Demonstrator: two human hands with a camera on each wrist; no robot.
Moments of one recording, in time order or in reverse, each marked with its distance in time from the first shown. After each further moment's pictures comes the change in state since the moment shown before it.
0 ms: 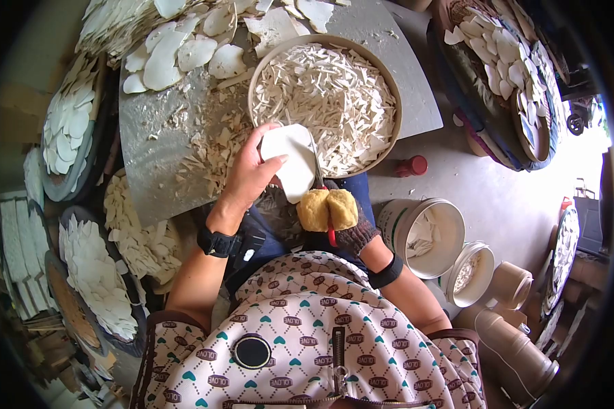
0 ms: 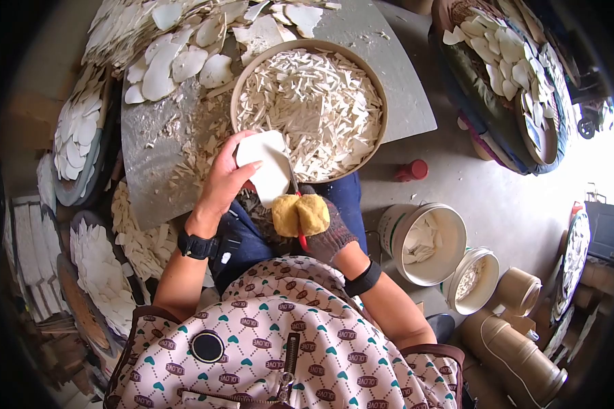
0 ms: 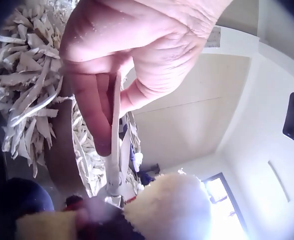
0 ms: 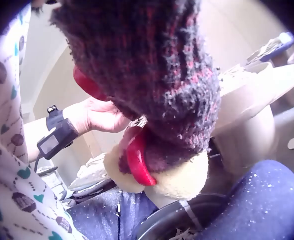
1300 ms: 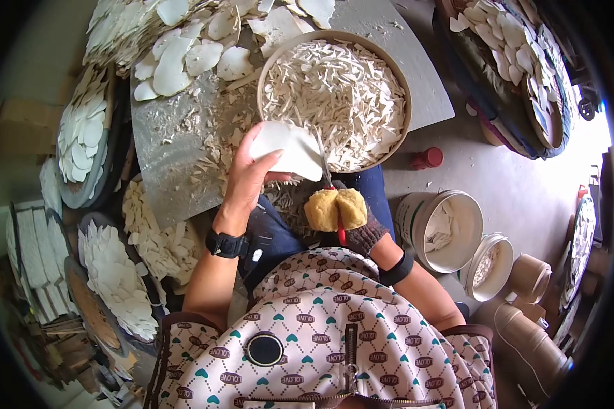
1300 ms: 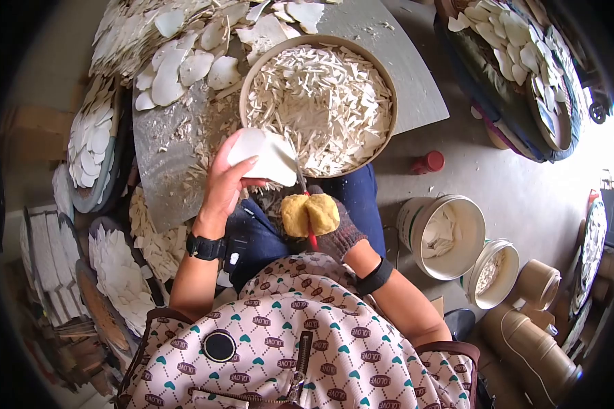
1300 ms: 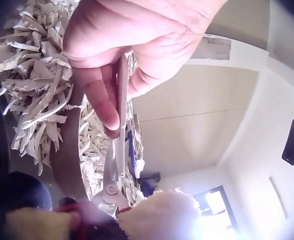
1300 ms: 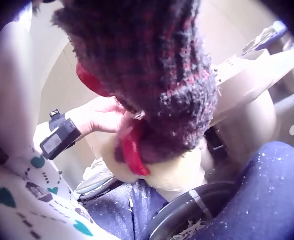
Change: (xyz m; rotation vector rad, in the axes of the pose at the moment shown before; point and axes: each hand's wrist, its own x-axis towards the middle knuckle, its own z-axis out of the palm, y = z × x) left_hand -0.009 0.006 -0.013 -0.173 0.110 -0.078; right_hand 0.001 0.032 0.014 1.248 -0.129 0.166
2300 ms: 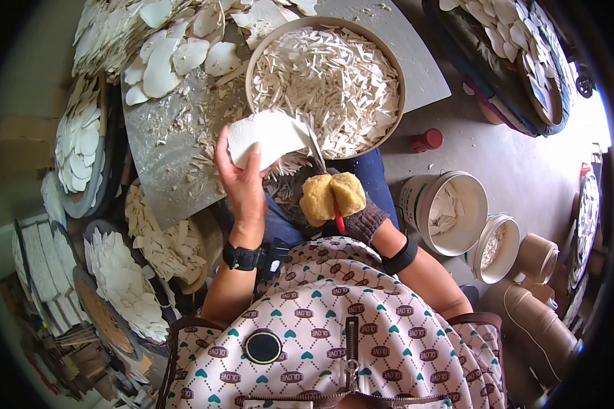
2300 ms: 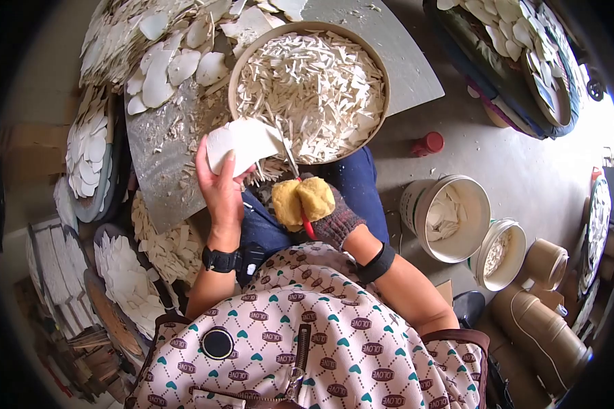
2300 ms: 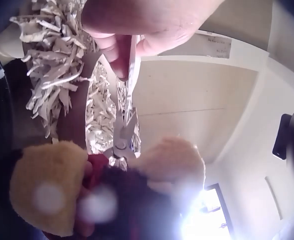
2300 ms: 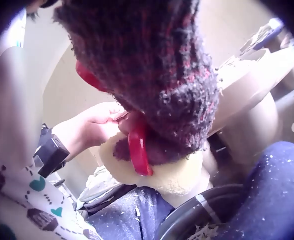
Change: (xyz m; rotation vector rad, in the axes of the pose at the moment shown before) left_hand -0.020 -0.017 0.020 -0.068 0.353 0.334; right_hand 0.002 -0.004 0.007 -0.209 -0.001 -0.026
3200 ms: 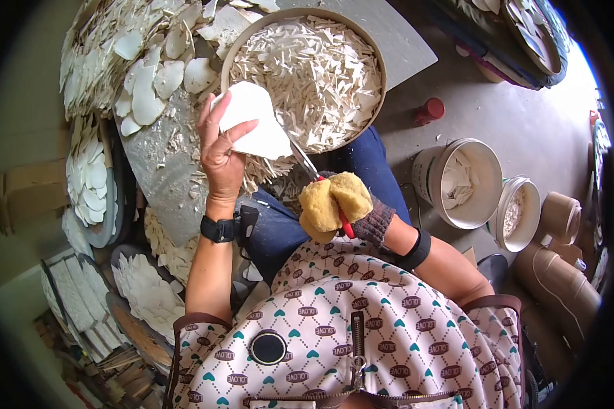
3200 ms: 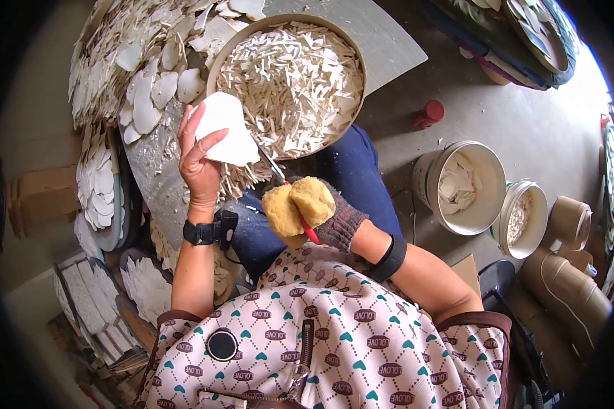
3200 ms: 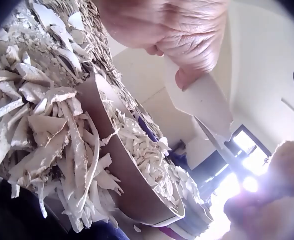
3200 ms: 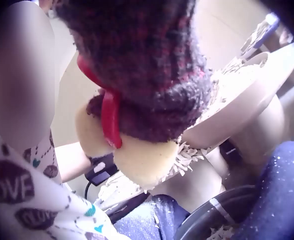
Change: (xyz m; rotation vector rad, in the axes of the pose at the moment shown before) left_hand 0.058 0.015 0.013 0.834 -0.500 0.885; right_hand -0.024 -0.013 0.023 0.098 -0.111 -0.120
